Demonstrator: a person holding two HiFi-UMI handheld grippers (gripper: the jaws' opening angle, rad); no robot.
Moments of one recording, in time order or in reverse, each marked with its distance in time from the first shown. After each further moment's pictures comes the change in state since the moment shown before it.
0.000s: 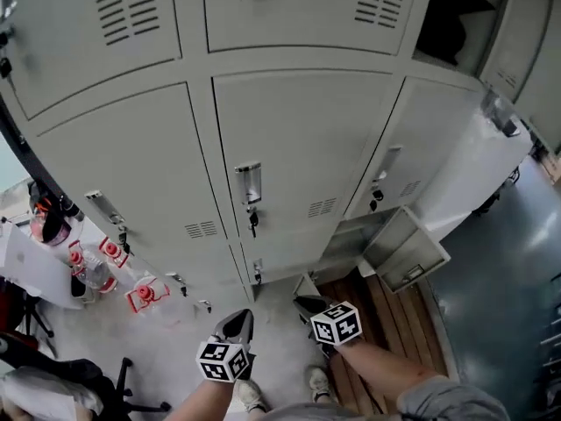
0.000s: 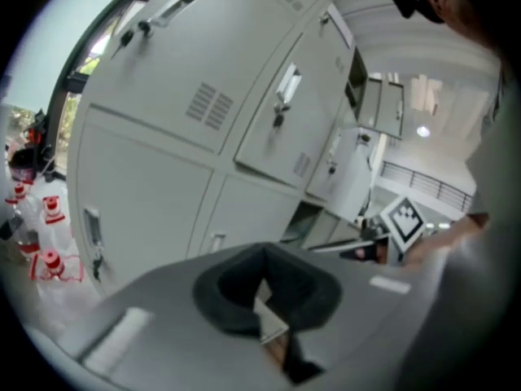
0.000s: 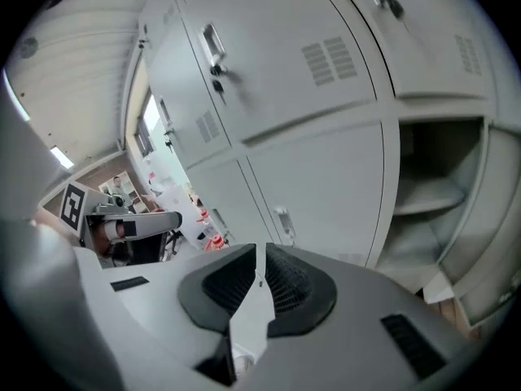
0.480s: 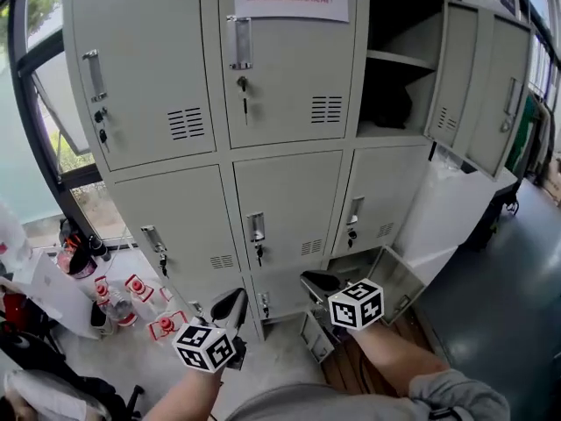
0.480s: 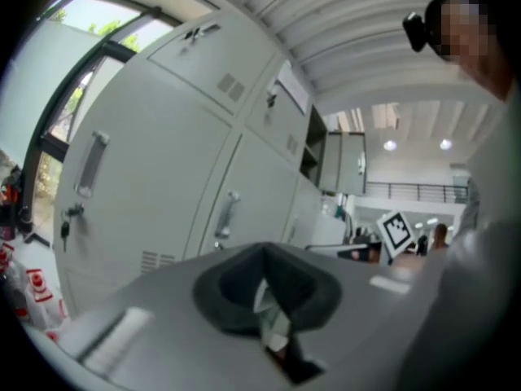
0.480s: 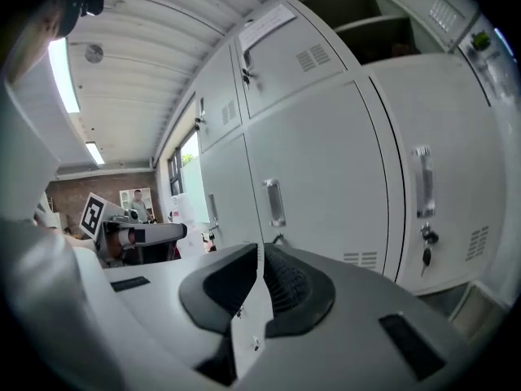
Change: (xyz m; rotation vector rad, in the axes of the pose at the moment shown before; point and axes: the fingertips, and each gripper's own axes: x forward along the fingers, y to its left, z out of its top) left arm -0.110 -0.109 0.233 0.141 -0.305 -0.104; right arm -0.176 0.091 0.225 -0.214 -0.367 0.073
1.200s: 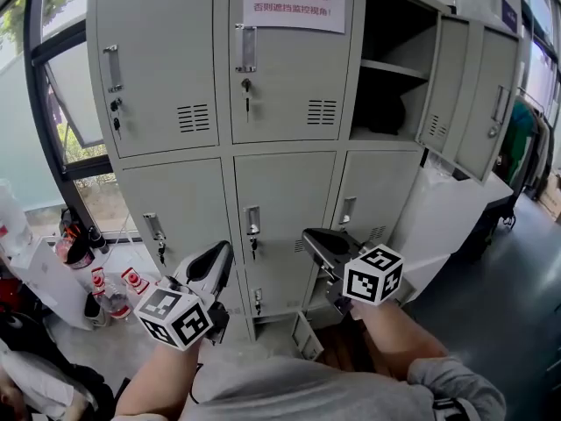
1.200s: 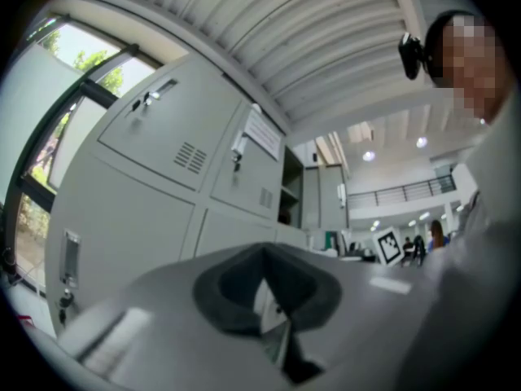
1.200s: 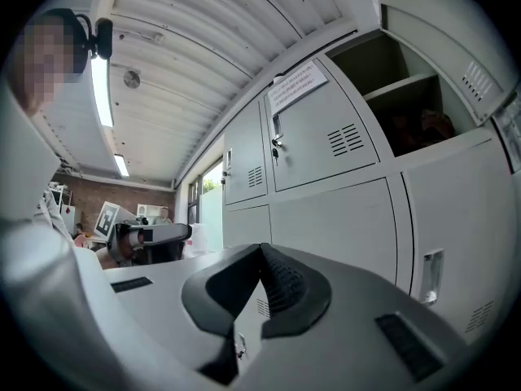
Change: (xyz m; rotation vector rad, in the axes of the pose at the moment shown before) left arm -0.029 -0.060 0.139 0.125 -0.207 -0.071; right arm -0.057 0.037 0.134 -0.107 -0.256 0.110
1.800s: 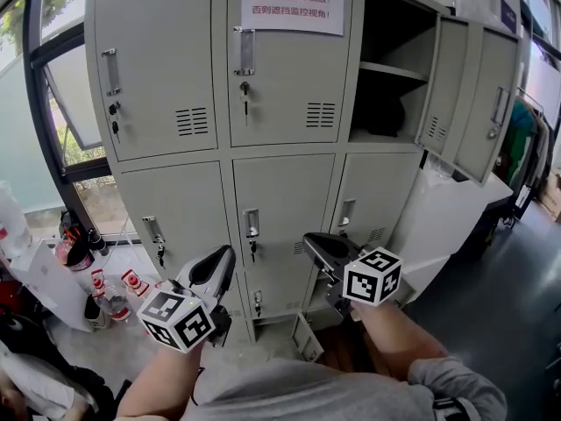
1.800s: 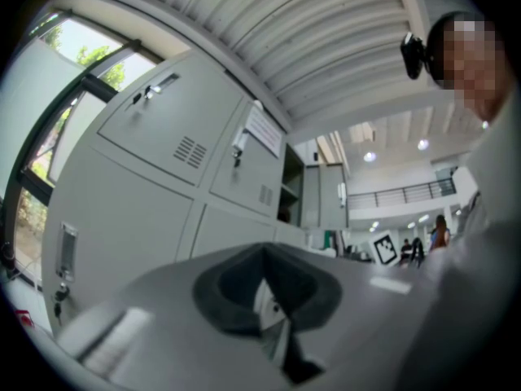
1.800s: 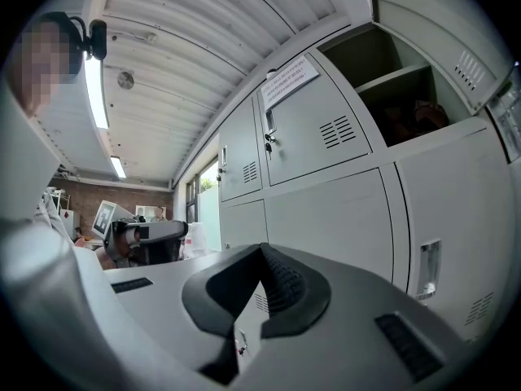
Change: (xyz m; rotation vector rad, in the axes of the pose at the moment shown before) left arm 0.005 -0.002 -0.005 -0.020 0.011 -0.002; right arm 0.000 -0.011 -0.010 0.025 0.022 -0.007
